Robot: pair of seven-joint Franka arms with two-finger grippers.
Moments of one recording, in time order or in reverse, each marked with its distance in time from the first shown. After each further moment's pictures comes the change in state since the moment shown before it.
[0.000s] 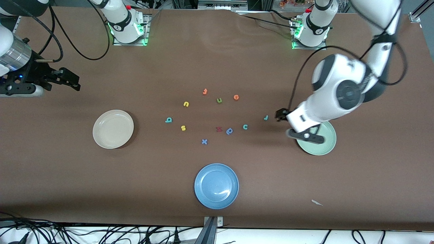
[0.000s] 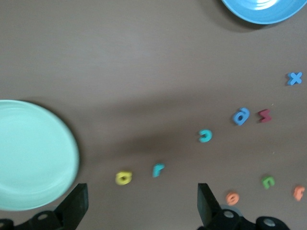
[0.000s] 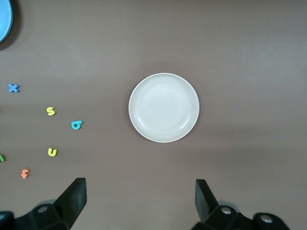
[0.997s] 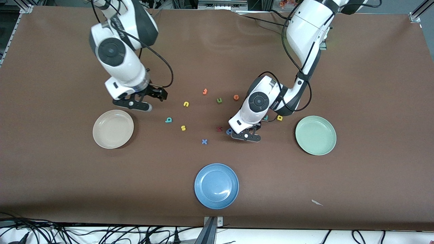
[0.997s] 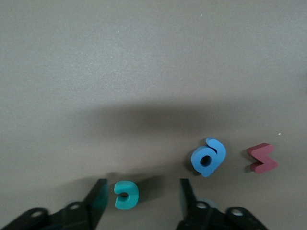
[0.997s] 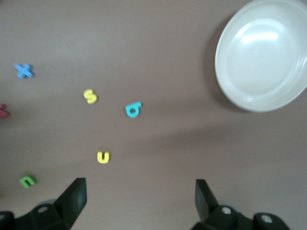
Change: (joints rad) left arm -0.212 0.293 0.004 0.002 0.071 0.366 -0.246; right arm 0.386 0.185 0.009 -0.223 0.001 0.296 0.582
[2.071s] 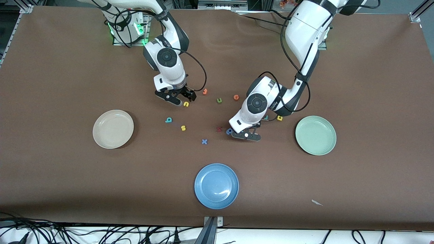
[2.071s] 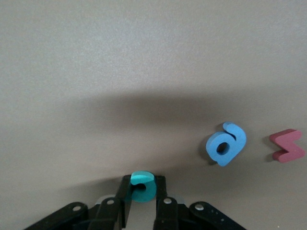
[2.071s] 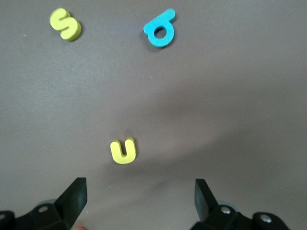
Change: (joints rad) left arm -0.011 0.011 0.009 -0.004 0.006 -0.043 0.000; right arm 0.202 0.174 0.002 -0.311 0.000 0.593 0.449
